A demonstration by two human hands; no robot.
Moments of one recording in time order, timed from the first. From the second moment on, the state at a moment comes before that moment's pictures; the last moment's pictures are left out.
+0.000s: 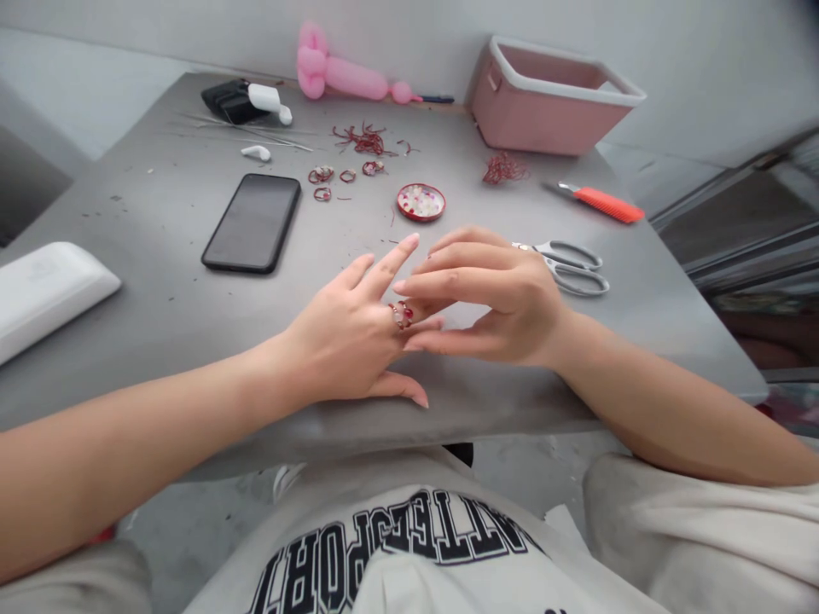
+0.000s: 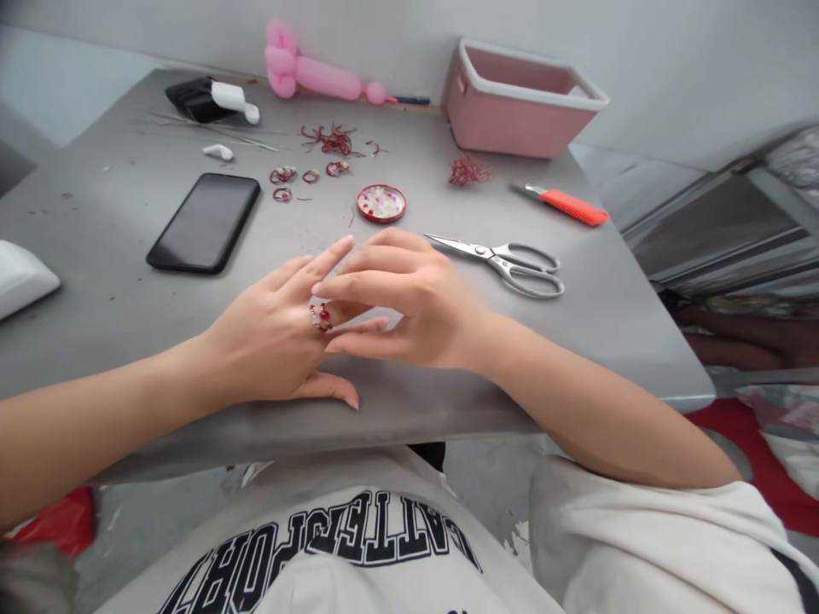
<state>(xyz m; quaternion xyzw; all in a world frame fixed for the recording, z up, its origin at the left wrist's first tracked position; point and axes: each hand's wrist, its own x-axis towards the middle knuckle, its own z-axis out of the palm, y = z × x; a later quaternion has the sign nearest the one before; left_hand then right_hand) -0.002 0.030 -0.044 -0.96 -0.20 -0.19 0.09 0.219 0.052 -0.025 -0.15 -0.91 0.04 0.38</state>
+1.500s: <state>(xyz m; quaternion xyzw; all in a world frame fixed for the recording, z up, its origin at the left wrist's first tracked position) 0.004 0.051 -0.035 -0.59 -0.42 -0.33 -0.60 0.214 0.066 -0.038 -0.44 -0.59 0.61 0.30</state>
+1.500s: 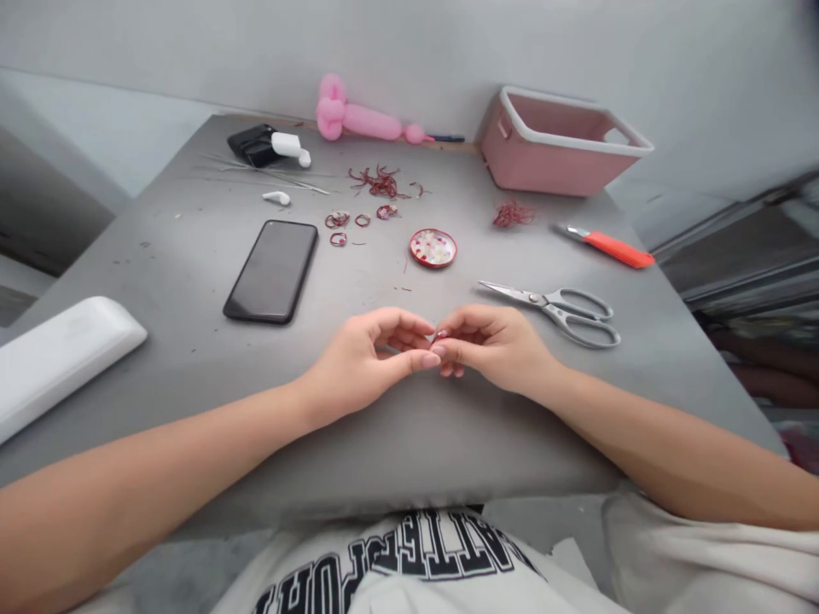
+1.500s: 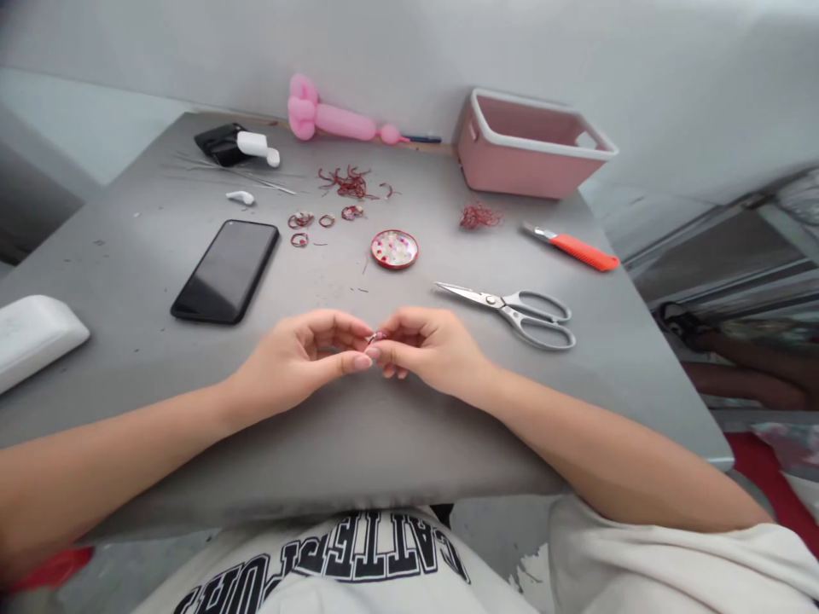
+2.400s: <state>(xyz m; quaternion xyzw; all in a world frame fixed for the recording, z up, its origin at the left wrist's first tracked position) -0.002 0.055 -0.023 -0.43 -0.36 -0.25 -0.79 0.204 0.049 -0.021 -0.33 -0.36 0.83 0.28</state>
